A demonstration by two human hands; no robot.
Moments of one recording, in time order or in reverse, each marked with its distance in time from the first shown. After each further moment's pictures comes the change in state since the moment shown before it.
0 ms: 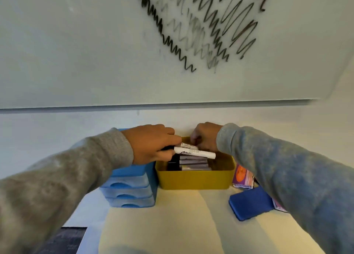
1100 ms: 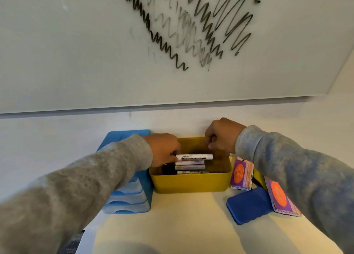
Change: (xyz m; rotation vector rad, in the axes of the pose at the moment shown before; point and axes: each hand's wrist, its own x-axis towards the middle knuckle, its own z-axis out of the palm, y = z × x) left_hand 0.058 0.007 0.024 -0.064 -0.173 -0.155; right_hand -0.043 0.023 -0.008 0.043 0.086 0.152
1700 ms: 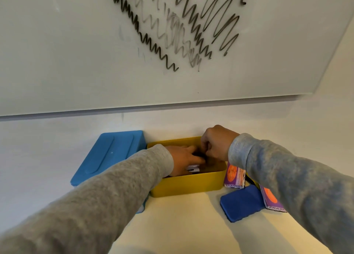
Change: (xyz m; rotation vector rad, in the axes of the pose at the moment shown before) left_hand 0.063 0.031 0.037 0.160 -0.074 0.198; right_hand -0.014 -0.002 0.015 -0.009 0.026 0.038
